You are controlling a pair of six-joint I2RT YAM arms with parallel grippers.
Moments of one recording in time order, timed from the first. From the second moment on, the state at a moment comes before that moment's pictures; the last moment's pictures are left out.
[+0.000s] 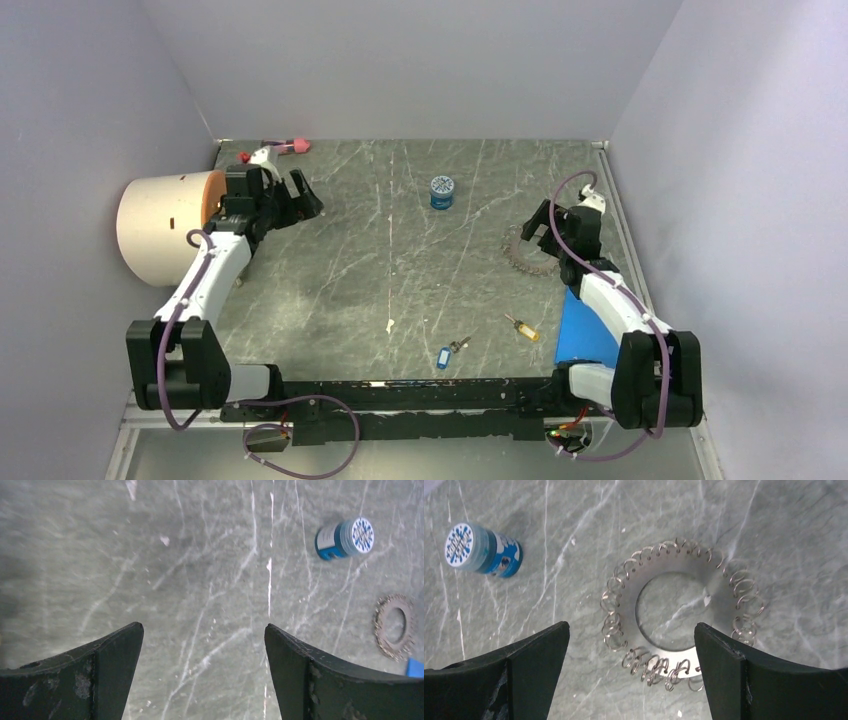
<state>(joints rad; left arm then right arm) -0.01 1.30 1.01 -0.29 0.18 -0.35 0.02 1.19 0.59 0.09 0.06 0.47</state>
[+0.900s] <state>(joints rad) -0.21 1.45 0.84 -0.13 0.37 -0.73 0.01 1.59 0.79 -0.07 -0.33 0.44</state>
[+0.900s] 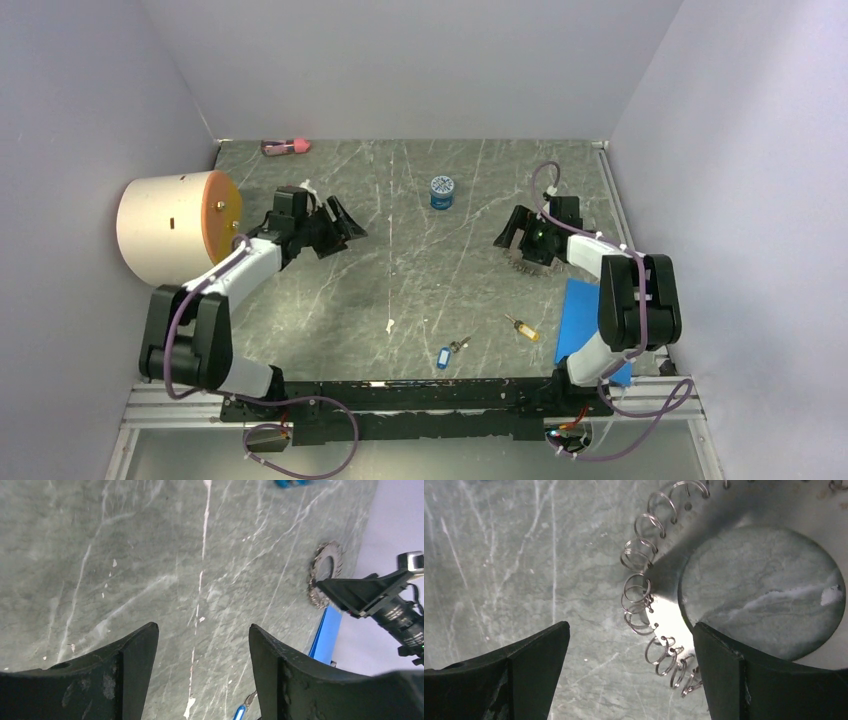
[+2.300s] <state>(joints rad) -0.20 1.06 0.73 -0.14 0.14 -0.67 0.50 1.81 0.94 0.03 -0.66 0.56</state>
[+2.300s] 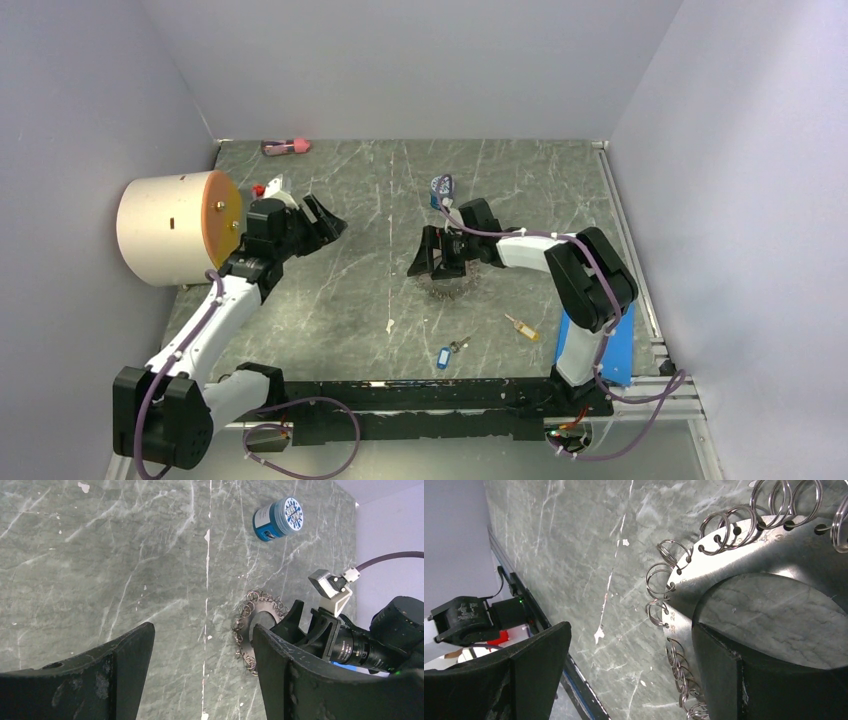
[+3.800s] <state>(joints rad) -0.39 1.64 0.67 0.16 0.49 -0.89 -0.02 1.65 0.92 -0.16 -0.45 0.41</state>
